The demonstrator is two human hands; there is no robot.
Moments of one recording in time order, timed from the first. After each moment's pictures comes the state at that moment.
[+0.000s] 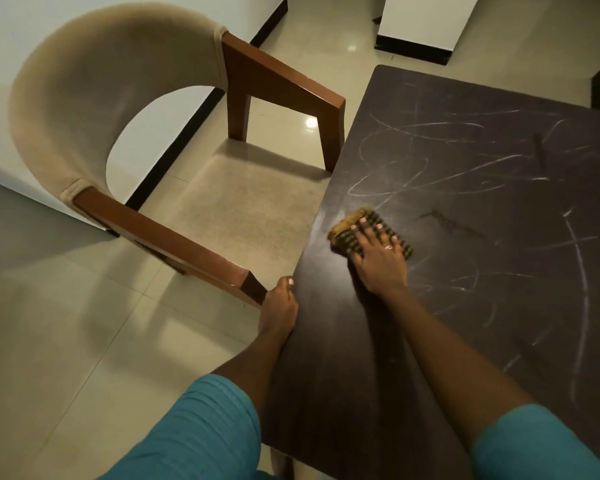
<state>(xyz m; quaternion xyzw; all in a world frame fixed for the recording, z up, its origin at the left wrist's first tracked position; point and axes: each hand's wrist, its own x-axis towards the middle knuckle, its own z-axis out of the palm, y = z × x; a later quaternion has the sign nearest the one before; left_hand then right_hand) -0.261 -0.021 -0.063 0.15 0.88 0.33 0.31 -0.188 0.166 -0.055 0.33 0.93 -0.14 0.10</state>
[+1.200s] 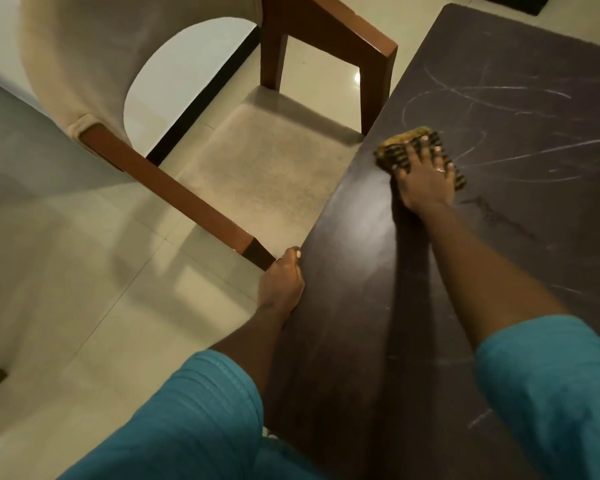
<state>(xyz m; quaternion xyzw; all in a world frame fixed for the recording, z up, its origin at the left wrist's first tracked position) -0.257 -0.013 -0.067 0.19 0.93 0.21 0.23 -0.260 0.266 -0.056 0.37 0.91 -0.15 0.09</state>
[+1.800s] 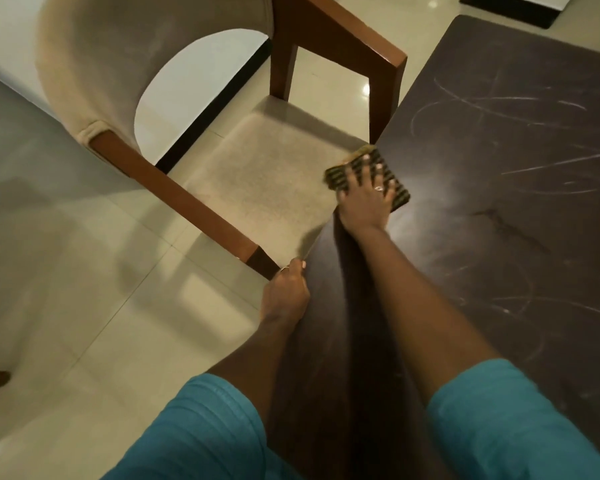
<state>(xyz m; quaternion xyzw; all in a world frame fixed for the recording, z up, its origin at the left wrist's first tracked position) -0.257 -0.015 -0.072 0.19 0.94 0.17 0.21 -0.301 0.168 -0.065 0.31 0.93 -0.18 0.04</state>
